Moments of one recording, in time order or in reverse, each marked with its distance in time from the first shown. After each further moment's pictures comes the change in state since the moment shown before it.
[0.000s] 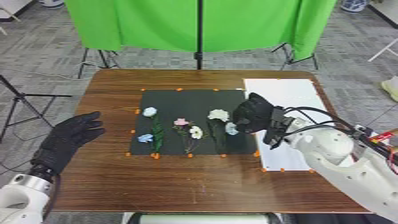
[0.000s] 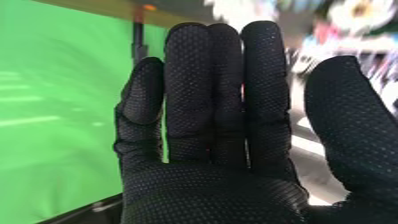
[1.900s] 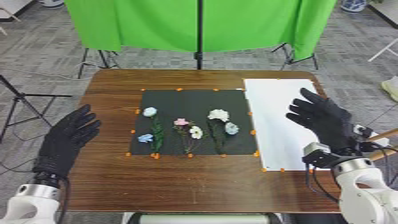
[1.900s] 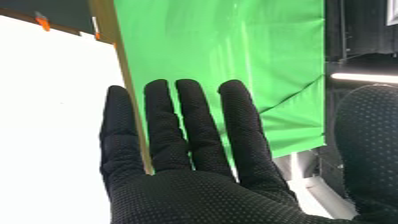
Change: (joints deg) left arm 0.7 -6.6 3.0 -2.2 -3.2 3.1 7.5; right arm -48.6 -32.7 60.2 -18.3 75.7 -15.4 11.9
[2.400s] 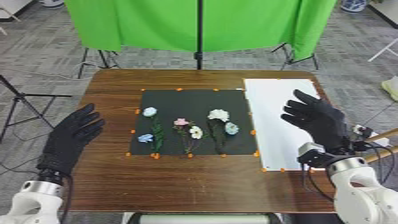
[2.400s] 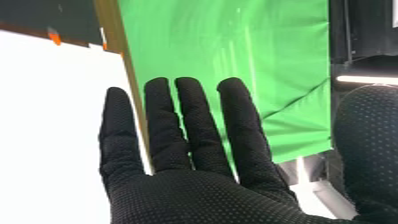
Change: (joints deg) left arm -1.8 0.4 1.0 0.9 0.1 -0.3 -0.9; right arm 1.4 -0.1 -2.2 0.8 -0.1 0.1 0.6
